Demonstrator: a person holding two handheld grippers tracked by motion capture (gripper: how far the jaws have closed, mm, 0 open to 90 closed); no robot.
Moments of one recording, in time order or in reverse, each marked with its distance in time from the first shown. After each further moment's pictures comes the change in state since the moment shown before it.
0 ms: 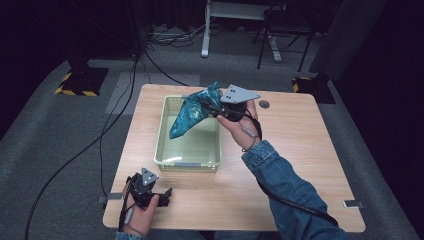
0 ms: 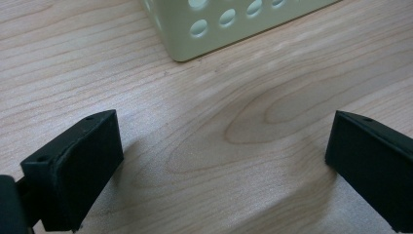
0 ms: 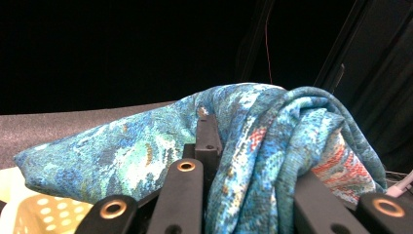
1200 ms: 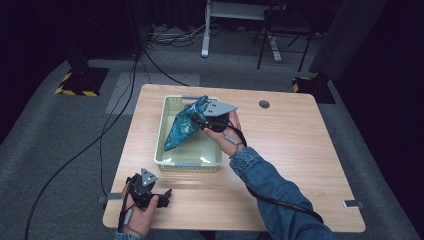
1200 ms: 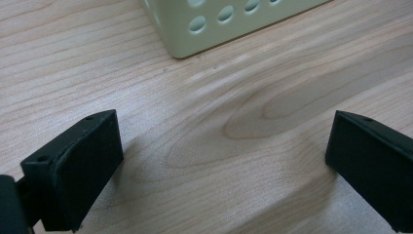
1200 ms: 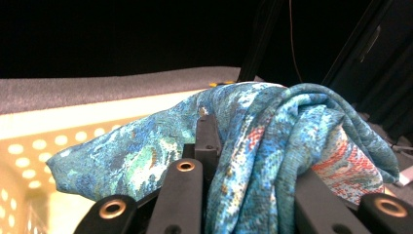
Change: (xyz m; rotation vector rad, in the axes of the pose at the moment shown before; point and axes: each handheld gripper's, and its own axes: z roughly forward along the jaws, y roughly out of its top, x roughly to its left) left arm 0.000 -0.002 -0.002 -0.001 0.000 0.006; right arm 0.017 -0.059 0.052 0.118 0.053 -0.004
